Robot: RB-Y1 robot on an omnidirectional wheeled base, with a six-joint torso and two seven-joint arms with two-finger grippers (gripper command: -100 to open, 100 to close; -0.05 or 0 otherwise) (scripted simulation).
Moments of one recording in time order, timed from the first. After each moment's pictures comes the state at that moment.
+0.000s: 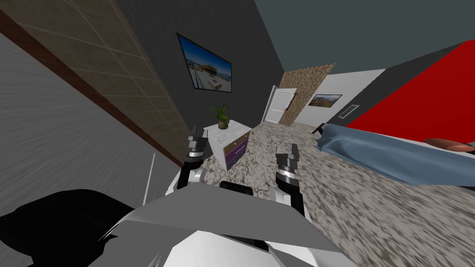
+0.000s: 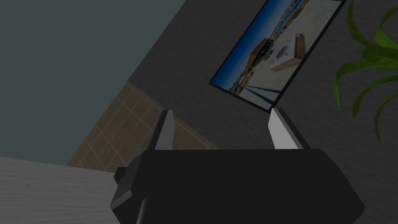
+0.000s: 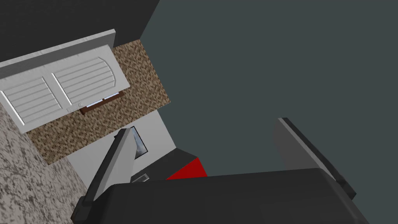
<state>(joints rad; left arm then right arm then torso) 0.48 0.04 0.01 -2.24 0.00 -0.58 0.14 0.55 0.03 0.07 -2.21 -0.01 -0.44 -0.12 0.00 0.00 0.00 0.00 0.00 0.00</state>
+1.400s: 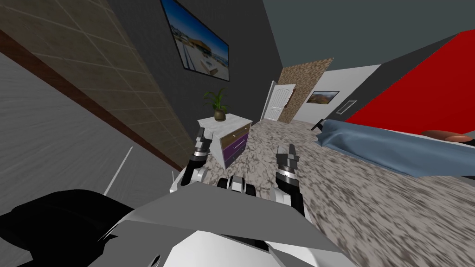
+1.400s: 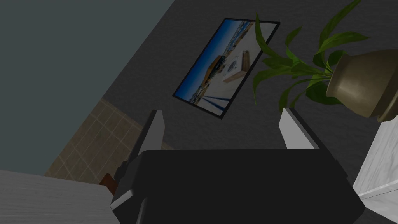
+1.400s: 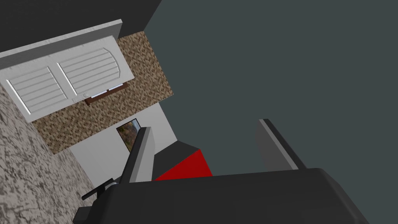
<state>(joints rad) 0.44 0.10 -0.02 -2.16 -0.02 -0.56 0.12 0.55 0.03 0.07 -2.21 -0.01 -0.44 -0.12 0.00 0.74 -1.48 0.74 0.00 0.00</state>
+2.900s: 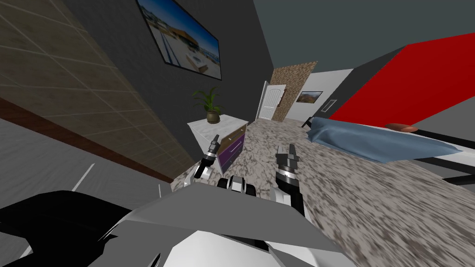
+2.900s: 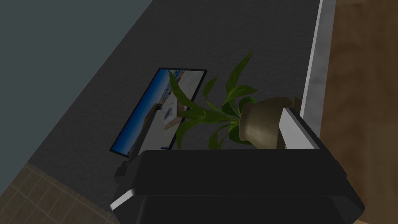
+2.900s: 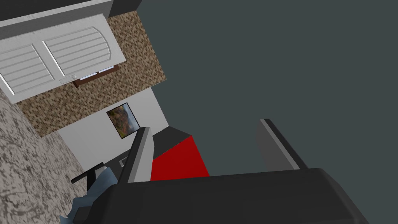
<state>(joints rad) 0.33 0.12 -0.09 -1.88 -0.09 -0.48 0.07 0.55 0.03 0.07 -2.21 -0.01 -0.44 -0.12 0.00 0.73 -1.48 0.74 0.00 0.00</state>
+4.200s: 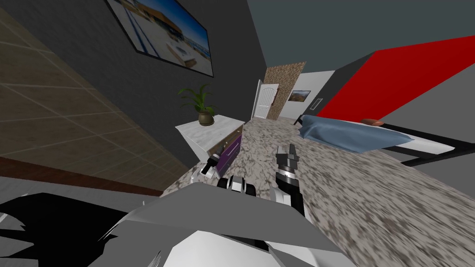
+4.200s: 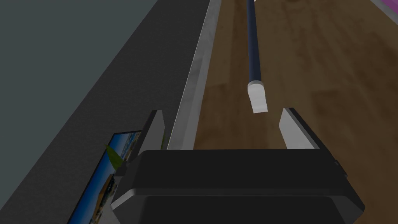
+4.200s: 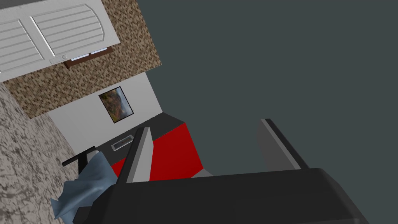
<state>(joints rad) 0.20 0.19 -0.16 -1.59 -0.15 -0.41 0.02 0.55 0.03 0.07 -2.21 -0.01 -0.44 -0.12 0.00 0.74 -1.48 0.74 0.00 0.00</state>
